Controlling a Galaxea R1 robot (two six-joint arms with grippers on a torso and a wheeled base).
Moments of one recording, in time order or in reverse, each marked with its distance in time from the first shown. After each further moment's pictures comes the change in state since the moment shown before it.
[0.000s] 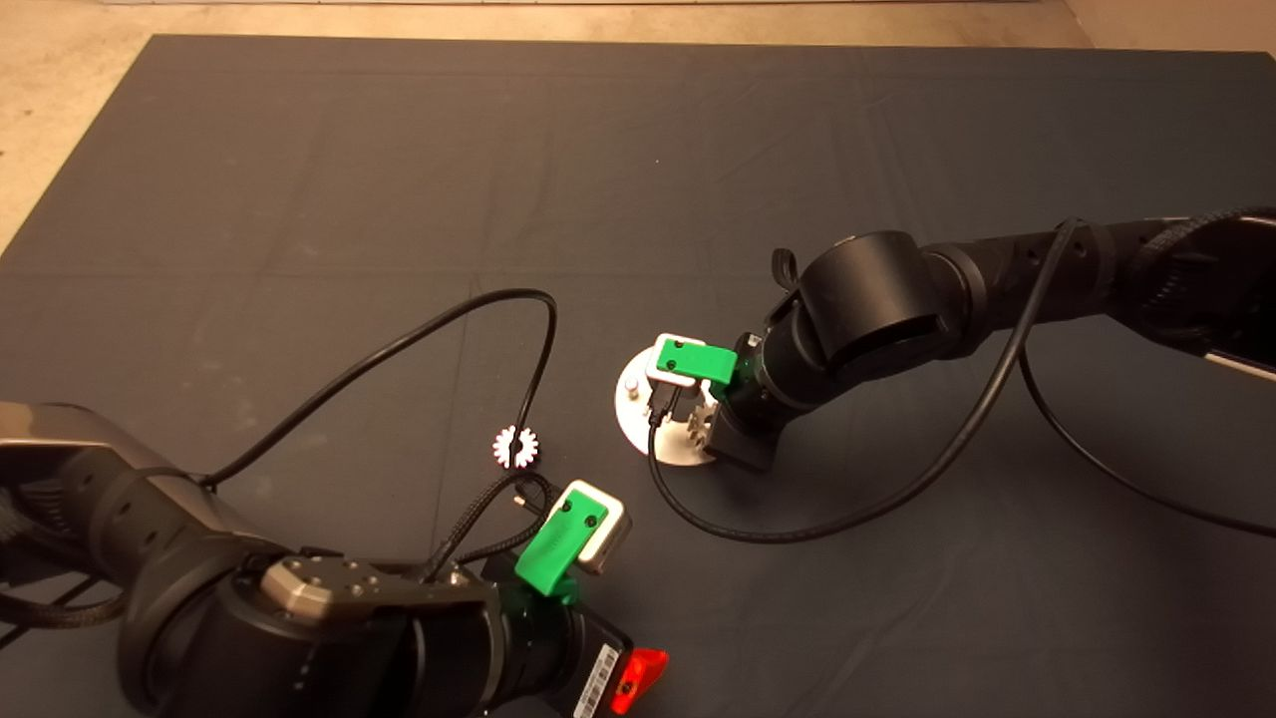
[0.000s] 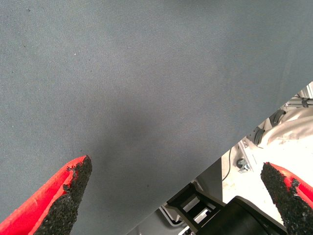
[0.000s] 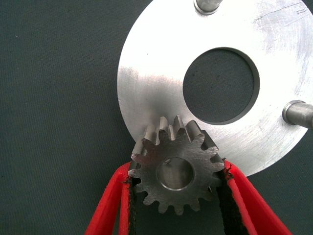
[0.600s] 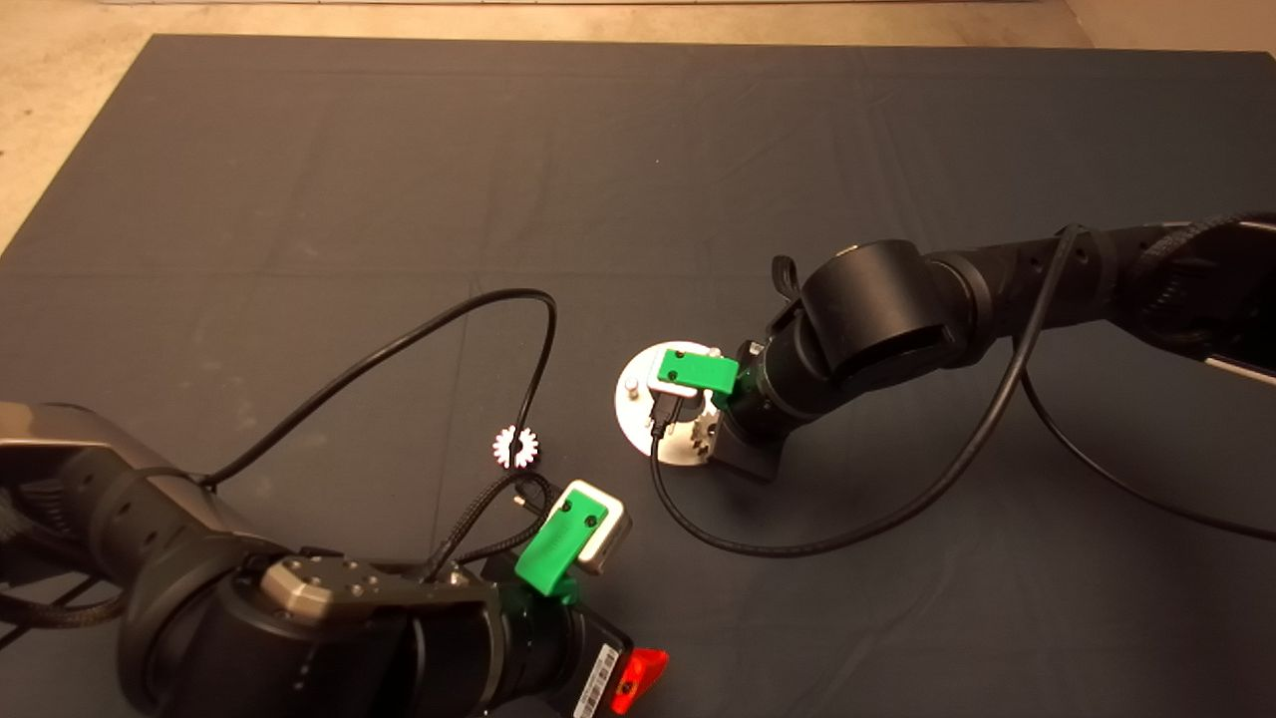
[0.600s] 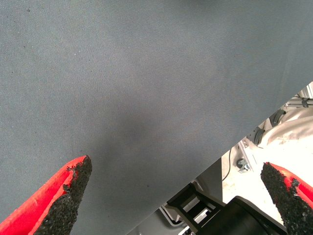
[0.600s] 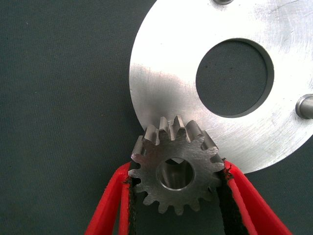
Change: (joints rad) left arm 0.000 0.000 0.000 0.000 0.000 0.000; right arm -0.006 -0.001 0.021 0.000 -0.011 0.000
